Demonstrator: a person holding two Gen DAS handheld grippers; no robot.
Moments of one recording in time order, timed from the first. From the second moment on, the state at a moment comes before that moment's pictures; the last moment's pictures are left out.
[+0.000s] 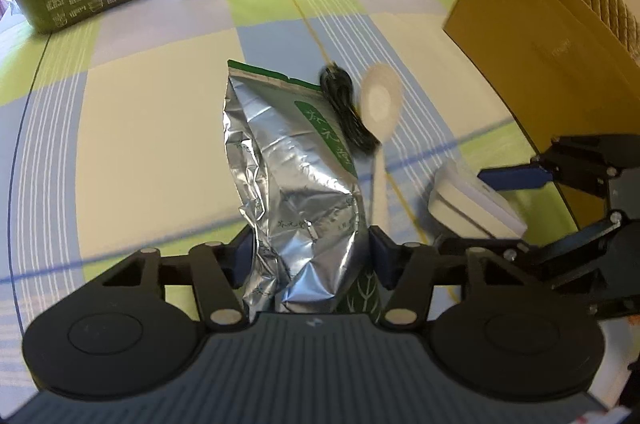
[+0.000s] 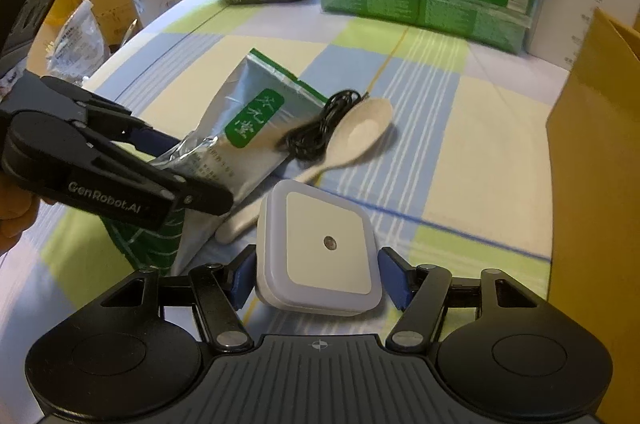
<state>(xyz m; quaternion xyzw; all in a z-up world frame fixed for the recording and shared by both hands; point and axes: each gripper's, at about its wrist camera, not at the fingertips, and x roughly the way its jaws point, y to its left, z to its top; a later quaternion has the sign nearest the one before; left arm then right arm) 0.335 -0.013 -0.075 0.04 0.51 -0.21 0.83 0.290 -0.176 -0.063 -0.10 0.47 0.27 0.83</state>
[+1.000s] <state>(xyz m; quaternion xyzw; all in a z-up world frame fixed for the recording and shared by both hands) 0.118 -0.030 -0.060 -0.01 0.53 -0.17 0.83 0.121 -0.257 -0.054 0.02 0.52 0.27 0.81</state>
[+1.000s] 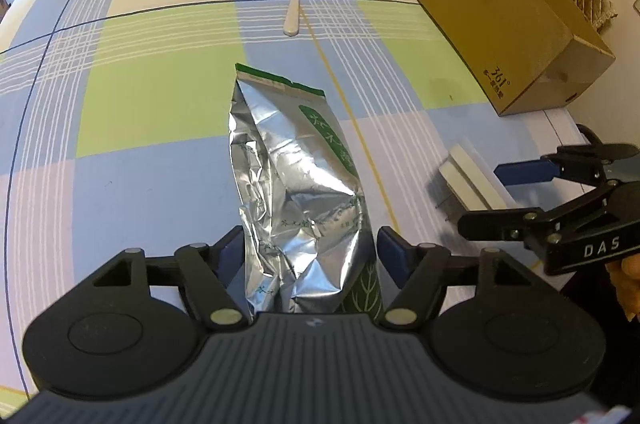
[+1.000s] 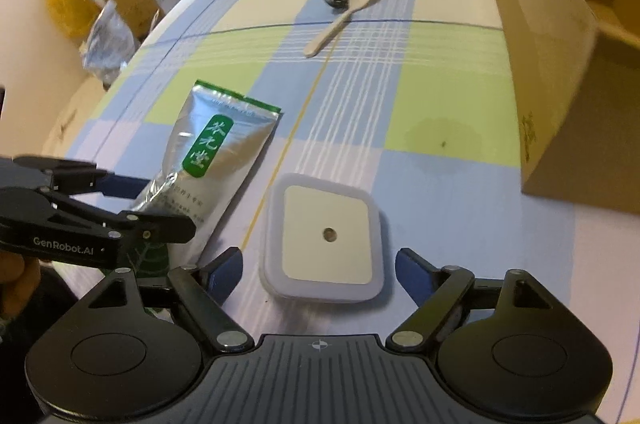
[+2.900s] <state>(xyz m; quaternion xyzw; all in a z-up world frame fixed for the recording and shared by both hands) 0.092 -0.063 -0.030 0.03 0.52 -0.17 0.84 0.095 -0.285 -0.020 0.06 0.48 0.22 0.85</state>
